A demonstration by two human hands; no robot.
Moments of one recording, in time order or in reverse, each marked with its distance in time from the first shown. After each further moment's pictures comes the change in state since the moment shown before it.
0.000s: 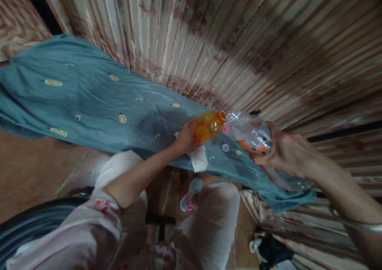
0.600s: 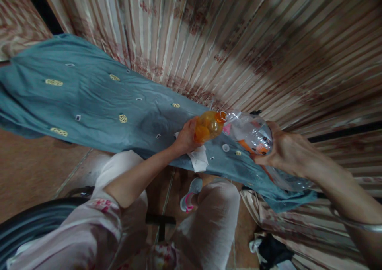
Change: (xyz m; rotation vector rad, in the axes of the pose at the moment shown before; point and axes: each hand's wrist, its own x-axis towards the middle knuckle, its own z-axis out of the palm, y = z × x) left_hand 0.000 0.001 0.001 0.021 0.014 0.009; right_hand 0.001 0.000 -0.001 -0.014 -0.008 0.009
